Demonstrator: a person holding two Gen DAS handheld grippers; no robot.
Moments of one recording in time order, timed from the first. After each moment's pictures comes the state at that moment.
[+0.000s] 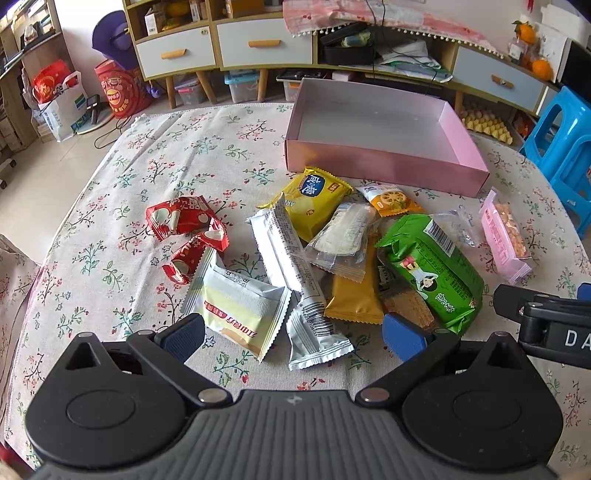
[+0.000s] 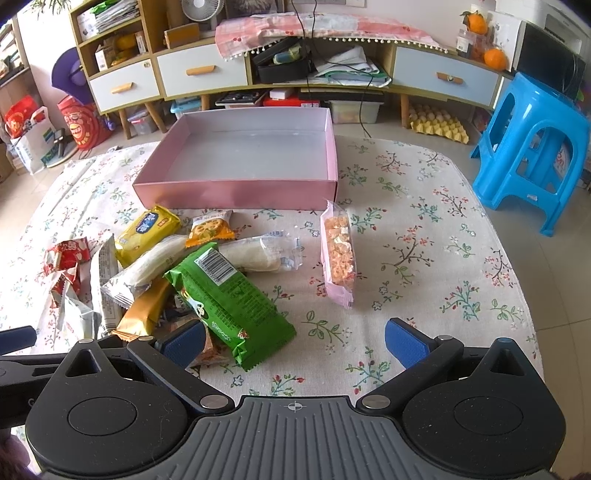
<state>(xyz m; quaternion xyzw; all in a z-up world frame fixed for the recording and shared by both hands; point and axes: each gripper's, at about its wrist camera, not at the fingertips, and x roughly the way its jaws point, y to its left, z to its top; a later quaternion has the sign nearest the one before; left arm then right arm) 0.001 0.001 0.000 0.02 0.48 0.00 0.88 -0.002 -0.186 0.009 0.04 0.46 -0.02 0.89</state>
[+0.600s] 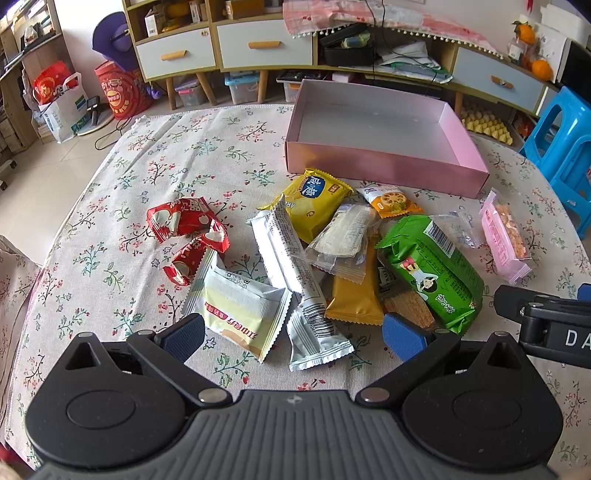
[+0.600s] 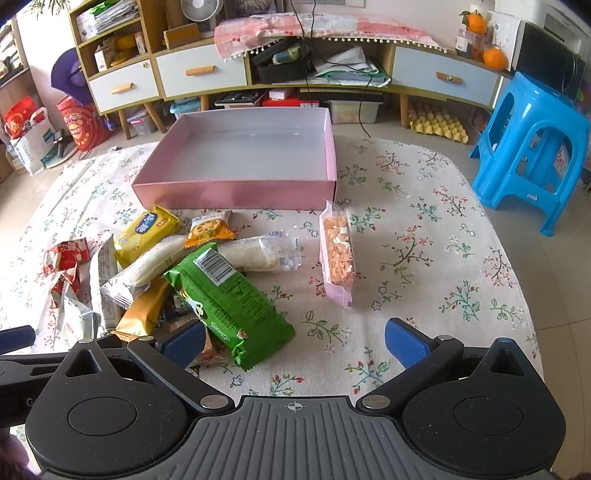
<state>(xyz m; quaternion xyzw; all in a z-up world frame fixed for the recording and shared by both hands) 0.001 0.001 0.000 0.03 0.48 0.00 0.88 -0.002 -0.187 0.009 0.04 0.46 -0.02 0.89</state>
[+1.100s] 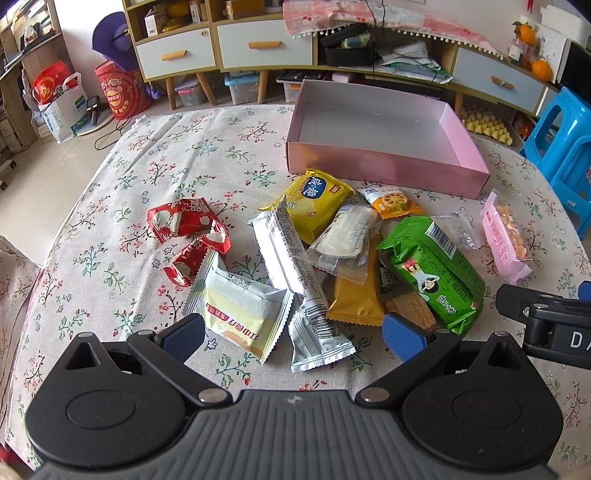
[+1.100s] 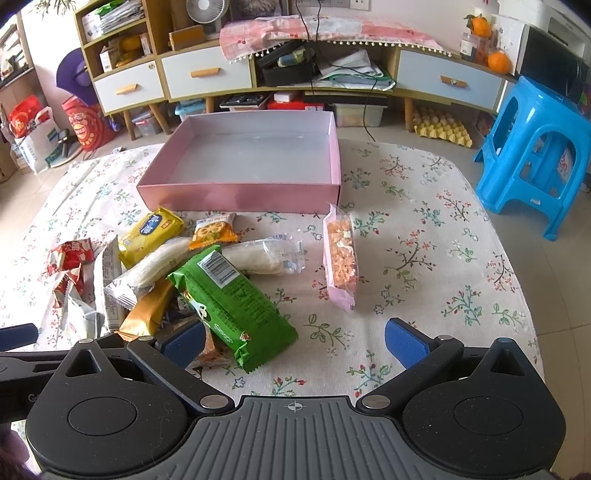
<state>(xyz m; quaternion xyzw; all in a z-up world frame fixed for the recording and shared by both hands) 0.001 0.003 -0.001 0.03 0.48 0.00 0.88 -0.002 -0.186 0.011 0.03 0.46 -0.01 0.89</state>
